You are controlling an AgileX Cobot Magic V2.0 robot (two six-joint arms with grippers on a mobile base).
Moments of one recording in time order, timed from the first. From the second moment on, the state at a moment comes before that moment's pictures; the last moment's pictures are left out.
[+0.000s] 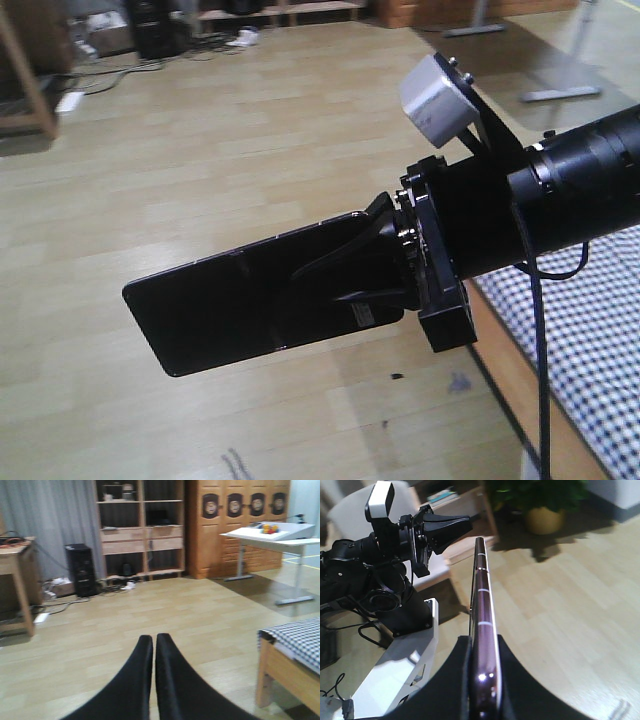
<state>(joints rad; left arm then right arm) -0.03 -0.02 0.03 -0.03 0.07 0.04 0.36 1.37 -1.19 1.11 1.22 -1.16</state>
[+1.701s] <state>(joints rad) -0.03 -0.02 0.03 -0.03 0.07 0.04 0.36 1.36 -1.19 1.11 1.23 -1.16</state>
